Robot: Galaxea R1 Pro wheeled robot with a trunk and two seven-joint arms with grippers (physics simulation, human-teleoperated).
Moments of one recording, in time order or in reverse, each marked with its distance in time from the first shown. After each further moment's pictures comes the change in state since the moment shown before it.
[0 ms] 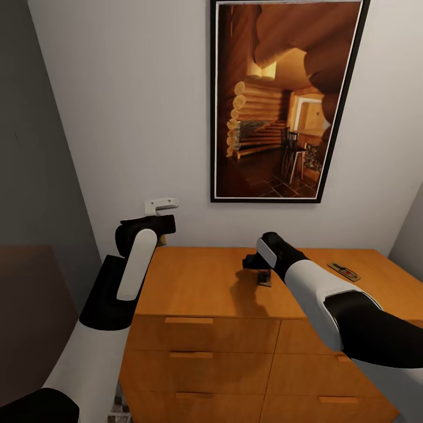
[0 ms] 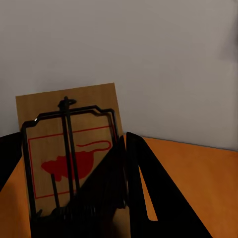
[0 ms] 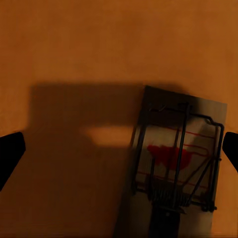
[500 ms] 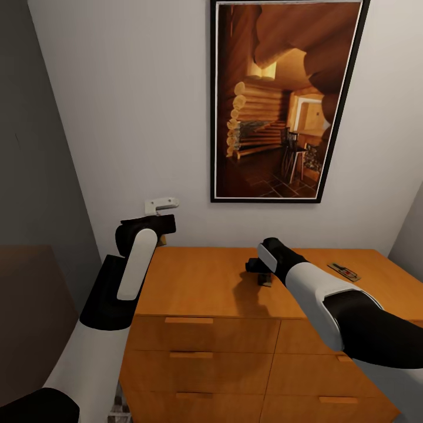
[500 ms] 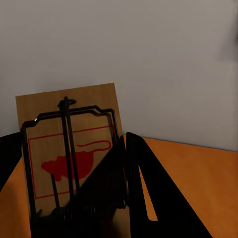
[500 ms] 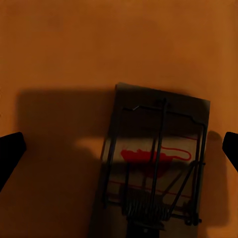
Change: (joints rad) left arm -0.001 -0.002 0.000 0.000 0.000 0.000 0.000; right arm -0.001 -0.004 0.020 0.074 0.005 -0.097 -0.010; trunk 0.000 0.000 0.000
